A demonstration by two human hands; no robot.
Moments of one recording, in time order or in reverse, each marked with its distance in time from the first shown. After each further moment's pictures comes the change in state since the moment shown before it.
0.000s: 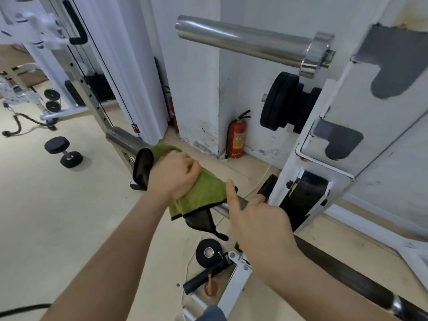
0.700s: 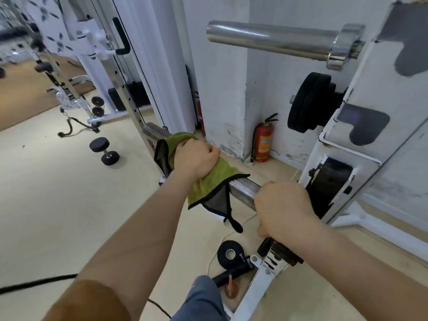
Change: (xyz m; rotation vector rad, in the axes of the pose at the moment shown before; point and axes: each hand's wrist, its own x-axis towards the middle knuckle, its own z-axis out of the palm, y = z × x) left_hand 0.011 0.001 -0.015 0.025 -0.023 -0.259; right_hand 0.019 0.012 -0.007 -0.134 -0.200 -0.126
